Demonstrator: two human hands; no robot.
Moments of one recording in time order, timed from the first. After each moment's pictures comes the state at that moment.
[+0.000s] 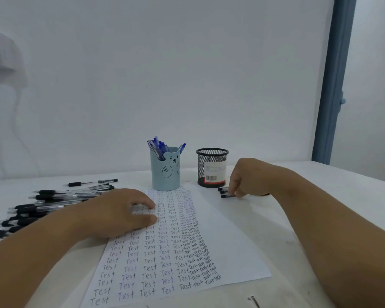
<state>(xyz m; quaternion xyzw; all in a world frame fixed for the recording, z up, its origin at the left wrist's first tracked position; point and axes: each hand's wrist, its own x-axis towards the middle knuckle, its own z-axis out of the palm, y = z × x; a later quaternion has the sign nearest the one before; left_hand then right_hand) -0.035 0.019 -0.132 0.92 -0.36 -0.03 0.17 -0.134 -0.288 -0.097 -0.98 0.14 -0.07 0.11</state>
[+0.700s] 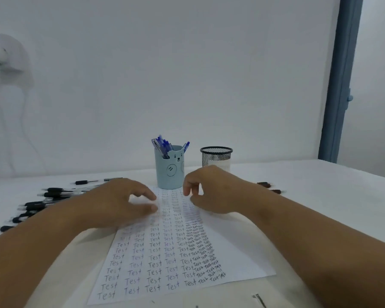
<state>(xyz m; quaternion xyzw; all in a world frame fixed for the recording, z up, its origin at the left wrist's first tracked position) -0.043 0.026 -0.118 0.92 -0.34 0.00 0.20 -0.120 -0.212 -0.118 -0.98 -0.08 -0.15 0.11</state>
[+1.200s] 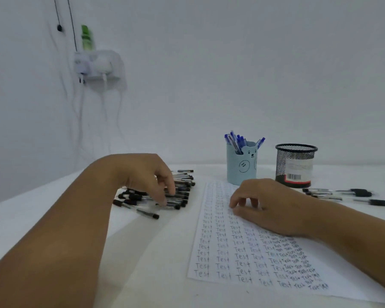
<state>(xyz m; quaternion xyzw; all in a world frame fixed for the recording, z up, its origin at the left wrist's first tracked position) -0.031 0.110 -0.067 0.94 -0.30 -0.08 0.14 -0.112 -0.175 -0.139 -0.96 -0.21 -0.14 0.10</state>
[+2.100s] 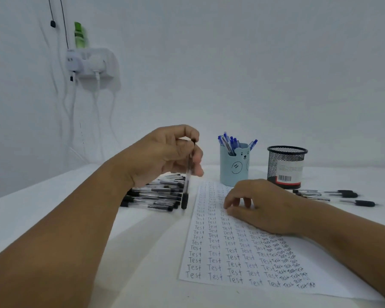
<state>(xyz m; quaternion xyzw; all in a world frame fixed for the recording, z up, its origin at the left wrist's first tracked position) -0.050 0.077 -0.067 0.66 -0.46 -0.11 0.58 -0.111 -0.177 -0.140 -0.96 -0.20 -0.14 0.13</state>
